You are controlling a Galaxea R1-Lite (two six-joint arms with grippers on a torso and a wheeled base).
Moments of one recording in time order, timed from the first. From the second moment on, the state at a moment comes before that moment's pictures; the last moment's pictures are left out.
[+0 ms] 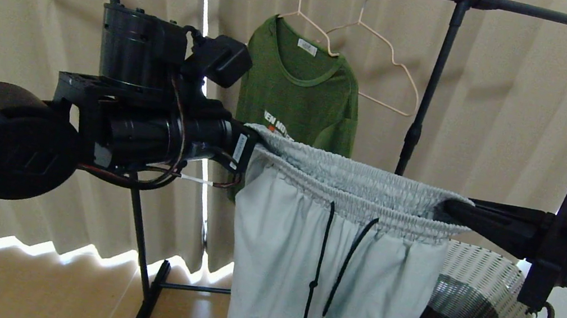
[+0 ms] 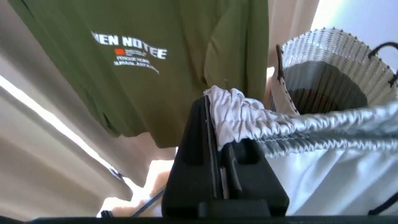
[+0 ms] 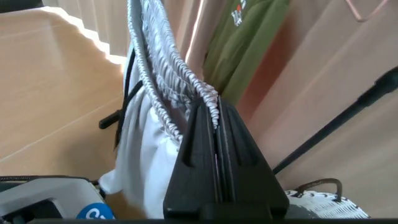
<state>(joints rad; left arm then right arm) -0.55 1.73 -1.19 -0.28 -0.03 0.15 0.46 1.25 -0.76 -0.24 0.24 -0.21</state>
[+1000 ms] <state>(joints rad) -0.49 1.33 -1.13 0.18 -0.41 0.13 0.40 1.60 -0.90 -0.67 0.24 -0.21</state>
